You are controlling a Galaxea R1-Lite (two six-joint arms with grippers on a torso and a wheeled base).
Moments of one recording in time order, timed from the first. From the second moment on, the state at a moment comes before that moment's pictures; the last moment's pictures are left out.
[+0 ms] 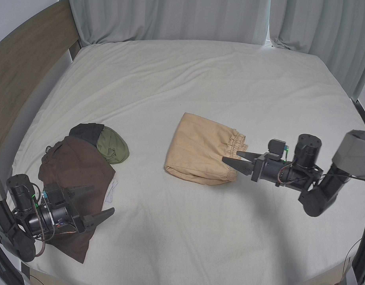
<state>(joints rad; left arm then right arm) 0.00 1.88 -0.06 -1.55 -0.77 0.14 0.33 2.15 -0.72 -1.36 0.60 0.36</state>
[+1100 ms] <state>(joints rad) -0.35 1.05 -0.02 -0.92 -0.65 0.09 0.01 0.85 -0.18 -0.76 0.52 -0.06</state>
